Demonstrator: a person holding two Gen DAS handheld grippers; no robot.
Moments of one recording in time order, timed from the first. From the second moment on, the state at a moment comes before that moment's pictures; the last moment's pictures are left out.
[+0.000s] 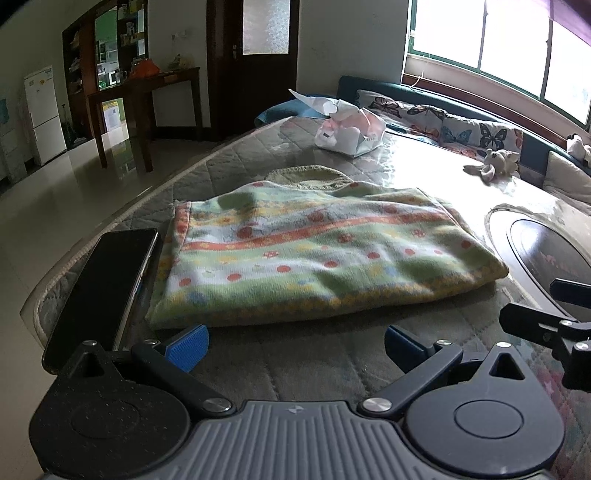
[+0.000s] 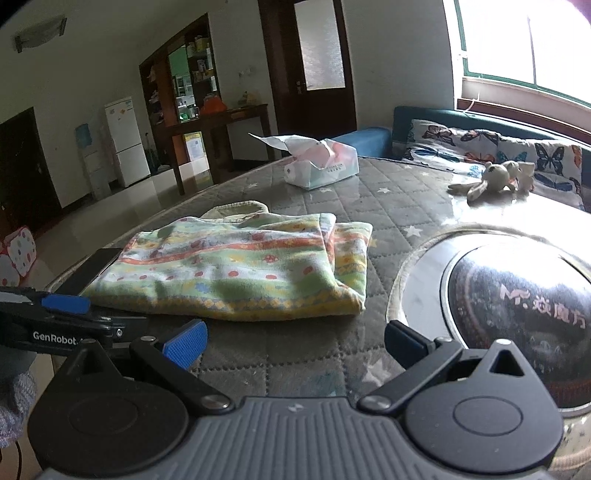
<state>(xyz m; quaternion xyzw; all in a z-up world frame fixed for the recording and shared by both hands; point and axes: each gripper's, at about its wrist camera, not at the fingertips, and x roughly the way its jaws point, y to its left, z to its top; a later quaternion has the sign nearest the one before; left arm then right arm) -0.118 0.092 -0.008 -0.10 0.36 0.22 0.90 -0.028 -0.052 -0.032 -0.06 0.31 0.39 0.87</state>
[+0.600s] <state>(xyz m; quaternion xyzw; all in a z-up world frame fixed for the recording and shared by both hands) -0.127 0.085 -0.012 -0.10 0.36 0.22 0.90 -0.042 -0.048 -0.032 -0.05 0.31 0.38 0.87</state>
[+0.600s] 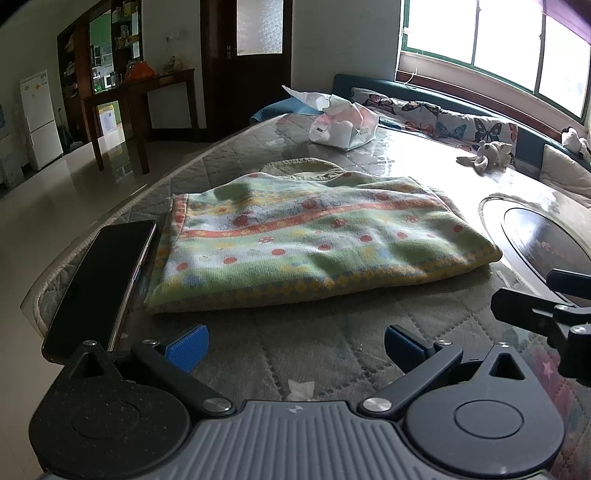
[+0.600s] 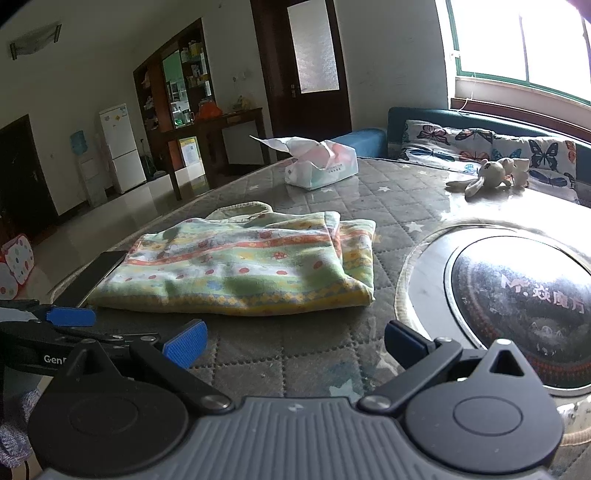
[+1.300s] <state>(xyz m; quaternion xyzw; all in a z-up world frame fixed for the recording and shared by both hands) -0.135 0.080 -0.016 -0.09 0.37 0.22 0.90 -0.053 -0.047 -0.029 -0.04 0.30 0.38 0.87</state>
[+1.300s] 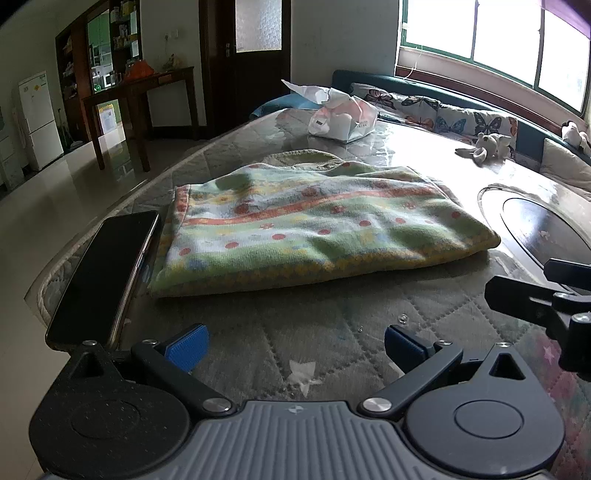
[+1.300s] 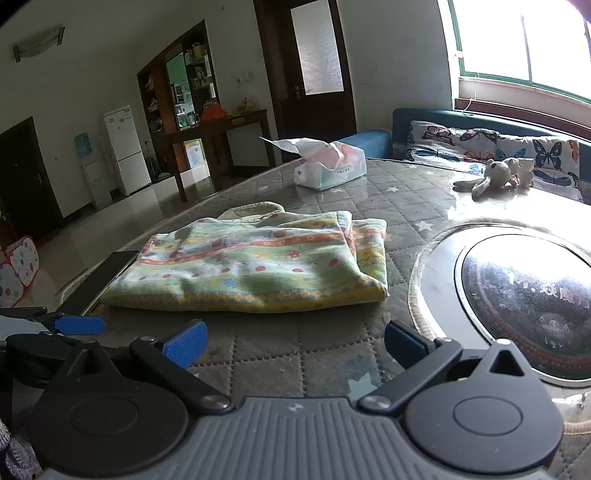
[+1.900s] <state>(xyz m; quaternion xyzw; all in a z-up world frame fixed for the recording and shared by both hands) -0.146 0.076 -0.014 -0.09 0.36 0.23 0.90 -0.063 -0.049 -0.026 -0.03 0.30 0.39 0.87</state>
